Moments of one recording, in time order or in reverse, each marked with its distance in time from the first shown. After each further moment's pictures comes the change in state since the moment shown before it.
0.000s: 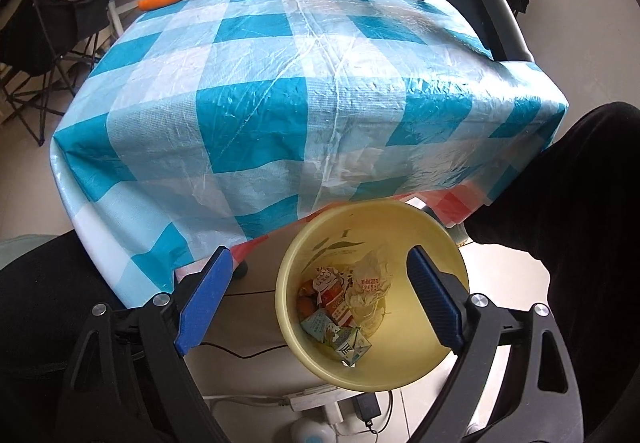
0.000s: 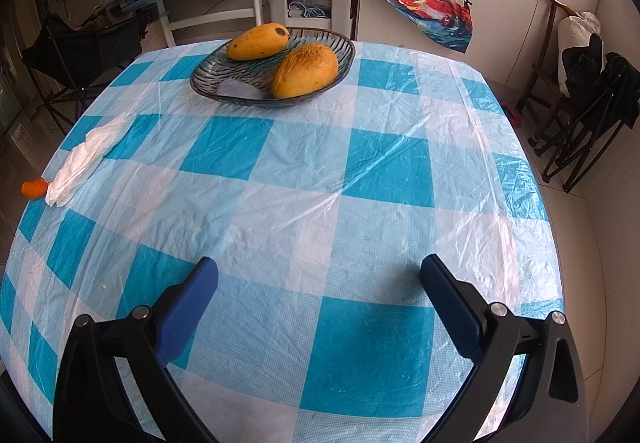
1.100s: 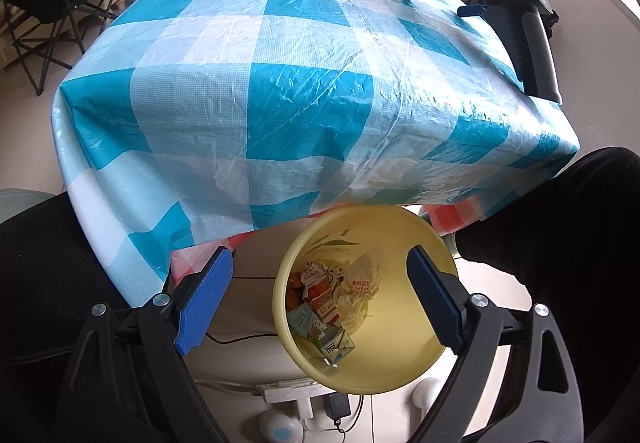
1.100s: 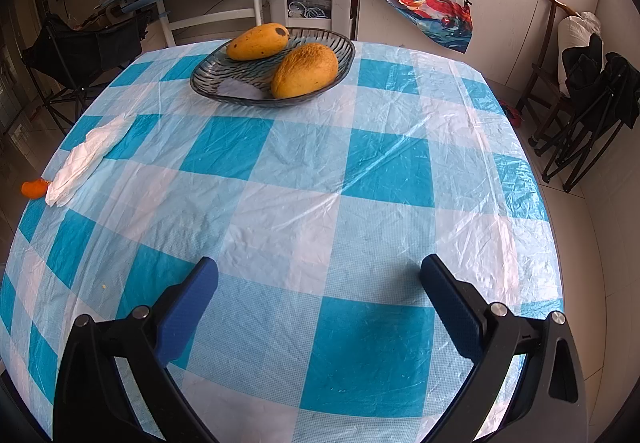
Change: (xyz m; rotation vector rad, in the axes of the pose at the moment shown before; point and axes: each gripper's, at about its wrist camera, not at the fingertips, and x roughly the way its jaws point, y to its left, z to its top) left arm 0.007 0.026 0.002 -0.144 0.039 -0.049; right arm 0.001 -0.001 0.001 0.000 -0.001 0.000
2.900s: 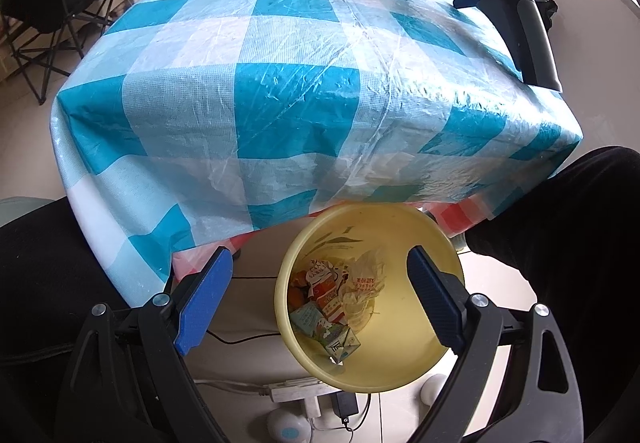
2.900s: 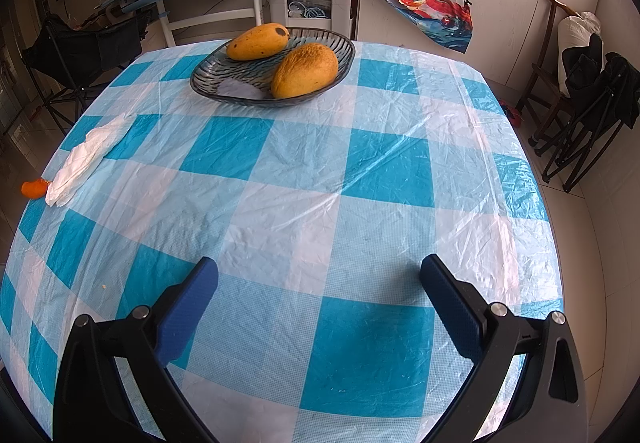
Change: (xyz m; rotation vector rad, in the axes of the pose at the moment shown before) left arm 0.001 -0.008 -0.001 0.032 0.003 0.029; right arm 0.000 0.000 0.000 -0.001 -0.001 0.000
